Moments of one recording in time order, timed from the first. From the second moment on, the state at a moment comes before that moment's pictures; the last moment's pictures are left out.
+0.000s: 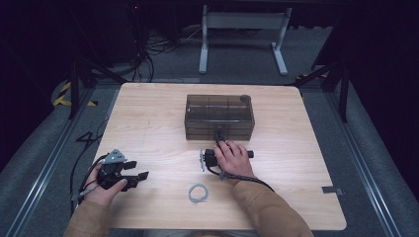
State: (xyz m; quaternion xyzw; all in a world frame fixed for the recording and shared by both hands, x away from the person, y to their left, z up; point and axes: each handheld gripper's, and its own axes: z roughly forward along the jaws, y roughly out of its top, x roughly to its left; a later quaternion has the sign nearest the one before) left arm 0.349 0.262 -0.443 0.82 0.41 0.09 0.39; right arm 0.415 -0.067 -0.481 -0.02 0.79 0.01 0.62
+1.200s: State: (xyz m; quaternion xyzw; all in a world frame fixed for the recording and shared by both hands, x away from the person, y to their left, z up) left arm 0.355 0.257 -0.443 0.82 0.40 0.09 0.40; right arm 0.391 -0.067 -0.480 -0.03 0.79 0.01 0.62
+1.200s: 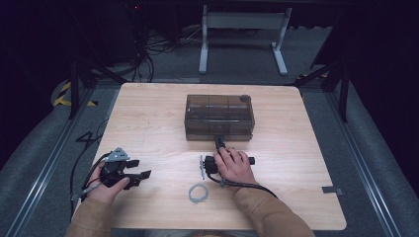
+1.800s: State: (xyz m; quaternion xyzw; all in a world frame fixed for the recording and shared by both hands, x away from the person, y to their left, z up) left arm 0.355 0.257 -0.443 0.82 0.40 0.09 0.39; right arm 0.378 -0.067 -0.479 -0.03 0.79 0.02 0.61
